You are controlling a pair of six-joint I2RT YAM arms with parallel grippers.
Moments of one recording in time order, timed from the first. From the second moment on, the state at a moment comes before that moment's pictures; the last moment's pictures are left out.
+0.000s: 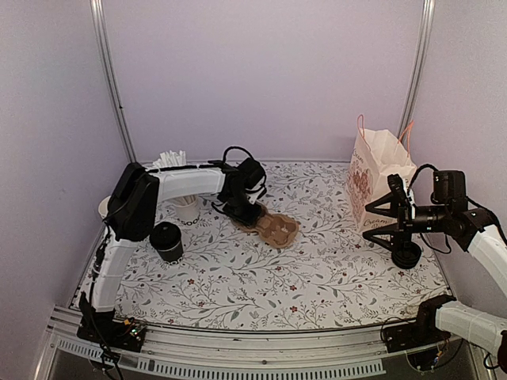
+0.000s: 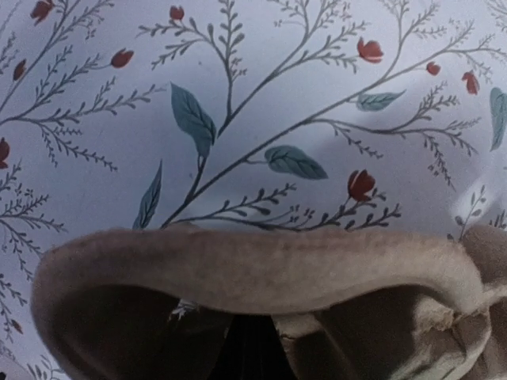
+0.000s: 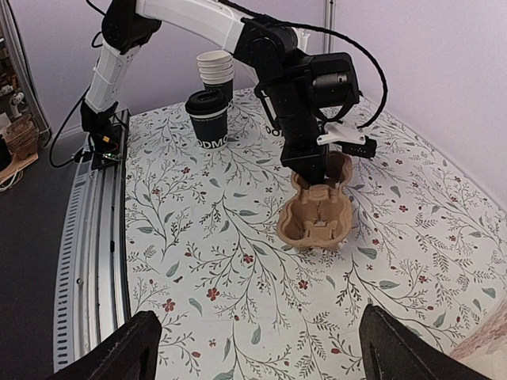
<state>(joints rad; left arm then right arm) -0.74 2.38 1.95 -0.80 -0.06 -0.15 0.15 0.81 0.71 -0.51 -1.00 -0.51</state>
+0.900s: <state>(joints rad) -1.08 1.90 1.39 -0.88 -0.09 -0.35 0.15 0.82 0.71 -0.52 -1.00 -0.53</state>
